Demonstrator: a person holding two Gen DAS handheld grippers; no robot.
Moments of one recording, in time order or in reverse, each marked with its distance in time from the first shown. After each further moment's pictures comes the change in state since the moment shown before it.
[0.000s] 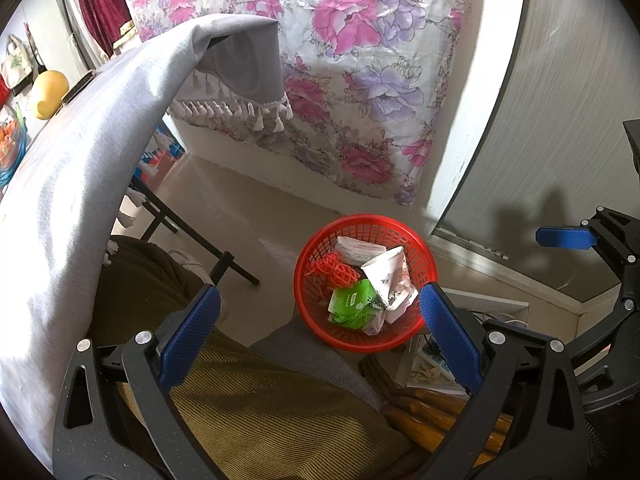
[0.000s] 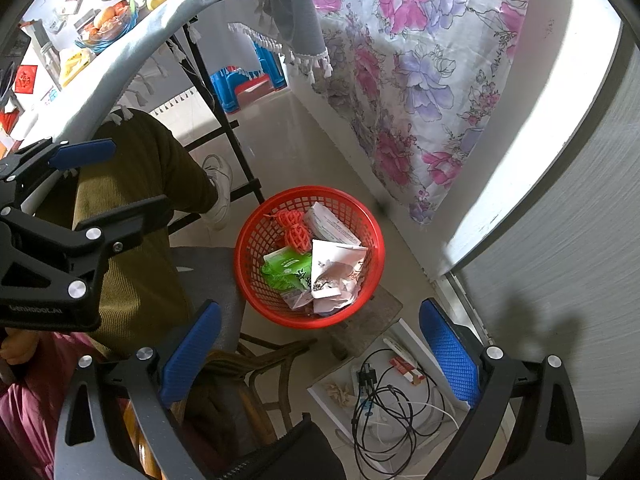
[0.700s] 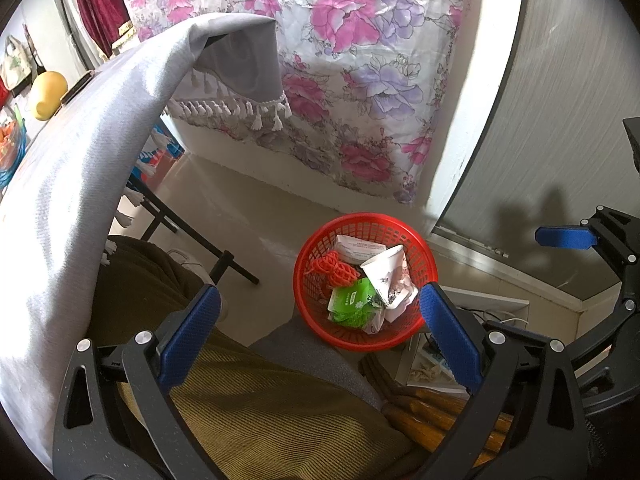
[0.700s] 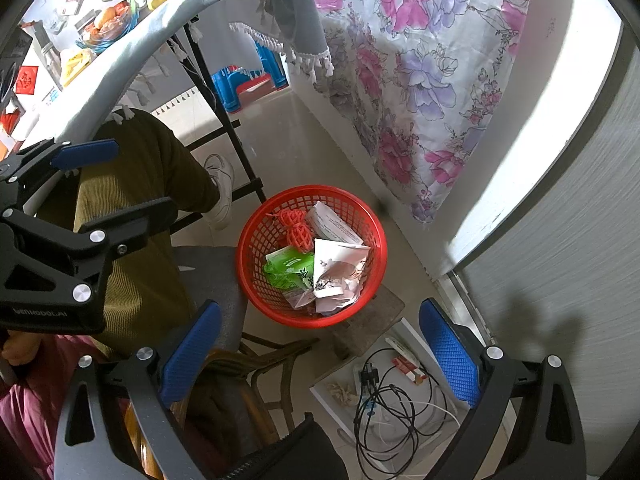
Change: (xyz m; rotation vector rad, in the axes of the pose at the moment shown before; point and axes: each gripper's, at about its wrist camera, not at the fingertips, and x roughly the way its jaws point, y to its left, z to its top) left arm 0.001 -0.001 0.000 -0.001 0.003 0.001; right arm 0.001 0.002 -0.001 -0.001 0.001 0.004
